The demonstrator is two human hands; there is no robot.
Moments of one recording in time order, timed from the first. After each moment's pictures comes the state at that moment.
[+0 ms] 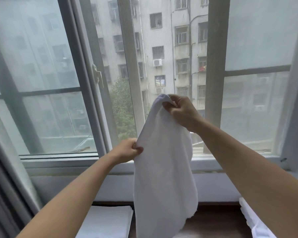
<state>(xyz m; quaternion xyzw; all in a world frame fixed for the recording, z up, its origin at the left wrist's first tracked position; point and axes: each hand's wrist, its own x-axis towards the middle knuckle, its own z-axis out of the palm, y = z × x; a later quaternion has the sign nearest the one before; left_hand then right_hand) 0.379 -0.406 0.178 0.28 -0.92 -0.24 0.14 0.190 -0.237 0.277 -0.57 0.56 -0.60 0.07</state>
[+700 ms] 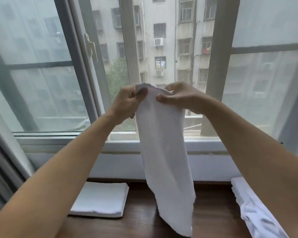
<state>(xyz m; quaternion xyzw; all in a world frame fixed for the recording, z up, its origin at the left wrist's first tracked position) 0.357 -0.355 0.250 0.15 -0.83 -0.36 0.40 0.168 -0.235 0.264 -0.62 0.62 -0.45 0.18</state>
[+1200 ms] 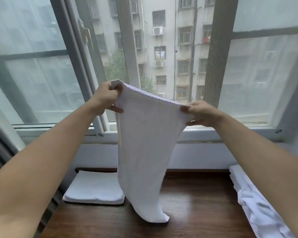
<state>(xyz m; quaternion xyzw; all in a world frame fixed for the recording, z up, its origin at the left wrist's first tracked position) 0.382 -0.402 0.236 0.32 -0.78 -0.43 0.34 0.103 -0.222 0.160 -0.38 0.66 -0.55 0.36</state>
